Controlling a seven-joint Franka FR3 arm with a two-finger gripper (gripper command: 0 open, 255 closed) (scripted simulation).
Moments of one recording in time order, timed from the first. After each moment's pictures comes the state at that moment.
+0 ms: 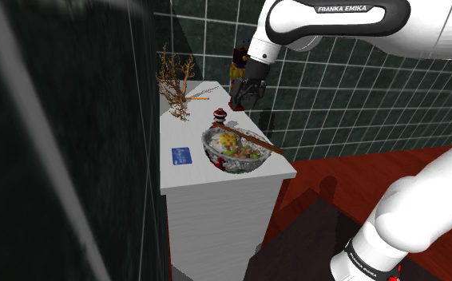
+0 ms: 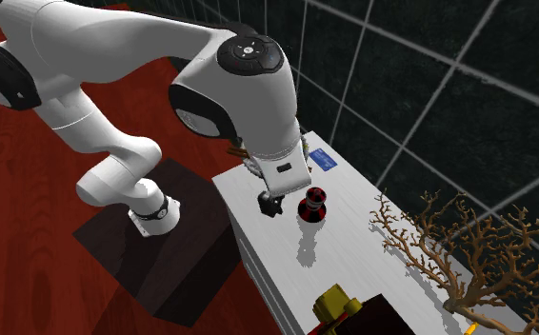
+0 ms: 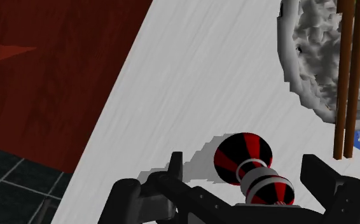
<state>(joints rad) 0.04 -0.26 0.14 -1.95 0.21 1.81 0.05</state>
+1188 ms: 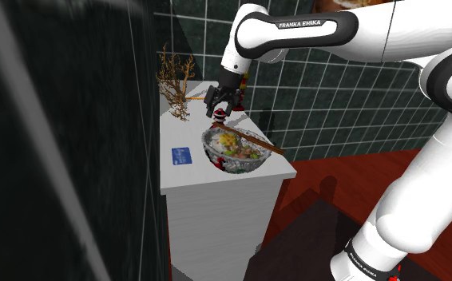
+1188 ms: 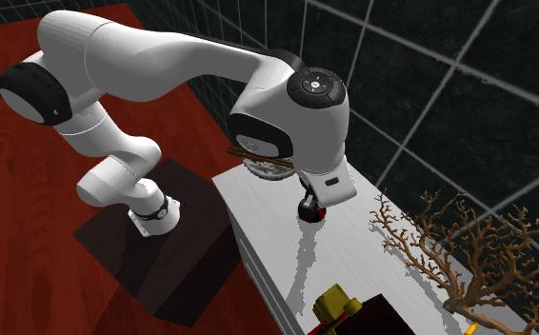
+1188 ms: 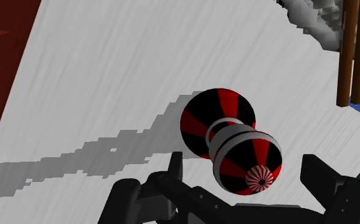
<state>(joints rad) 0.07 -0.04 0.19 -1.82 0.20 1.92 0.12</state>
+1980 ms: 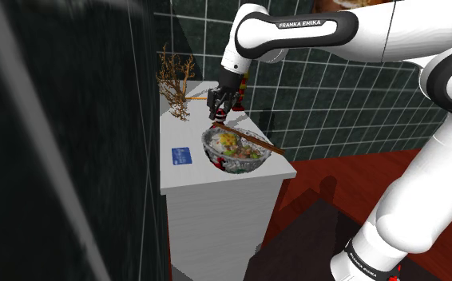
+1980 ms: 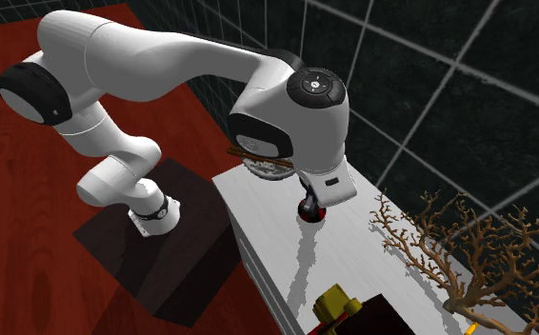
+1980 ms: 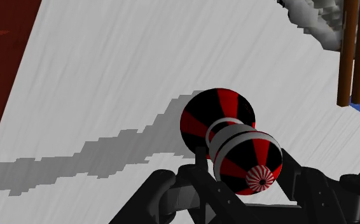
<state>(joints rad) 0.07 -0.04 0.19 -1.82 0.20 1.92 0.12</state>
